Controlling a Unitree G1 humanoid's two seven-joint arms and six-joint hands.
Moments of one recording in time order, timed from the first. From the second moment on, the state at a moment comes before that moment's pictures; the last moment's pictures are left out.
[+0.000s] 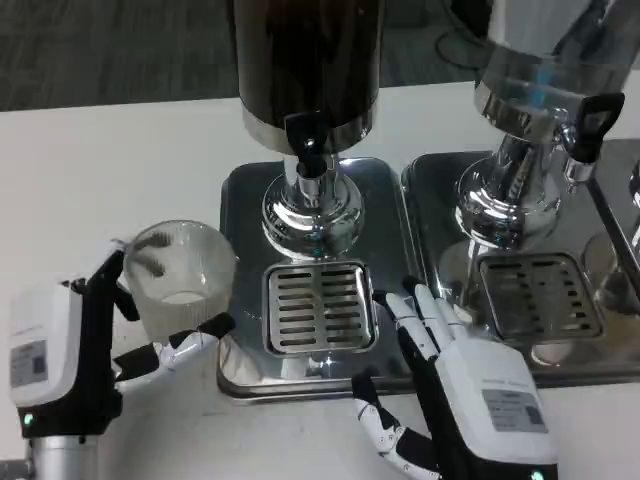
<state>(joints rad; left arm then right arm) -0.09 0.43 -0.21 0.76 0.71 -0.65 0.98 0.38 -0.17 0.51 -0.24 -1.04 0.12 -0.32</state>
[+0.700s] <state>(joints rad) -0.36 0.31 -0.38 1.00 0.76 -0.59 0.95 0.38 -0.16 0.51 -0.24 -1.06 0.15 -0.33</state>
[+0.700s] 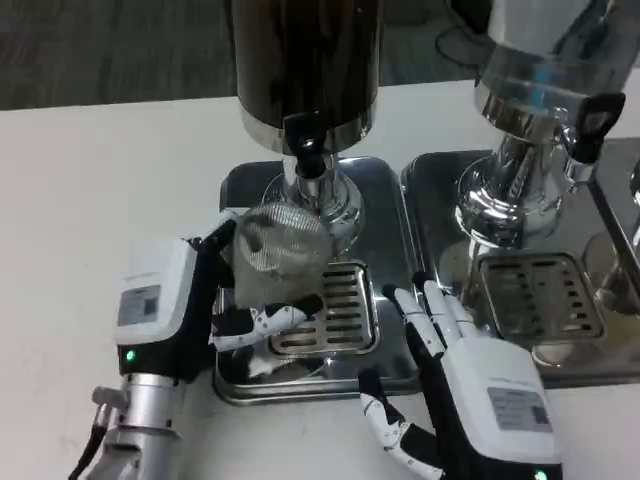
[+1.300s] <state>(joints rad) -0.36 0.31 -0.45 1.04 0.75 -0.59 0.92 0.38 -0.15 0.51 -0.24 -1.06 0.15 -0.33</state>
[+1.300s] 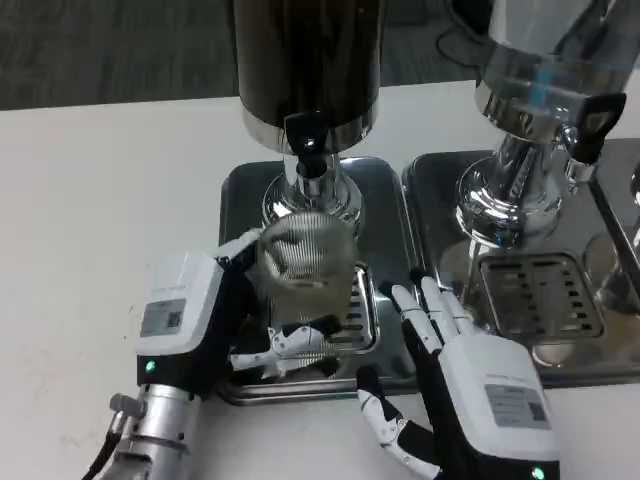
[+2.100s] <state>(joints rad) -0.21 0.37 -0.38 0.83 0.71 -0.47 0.85 0.36 -0.17 0.50 -0.23 -1.03 0.14 -0.33</state>
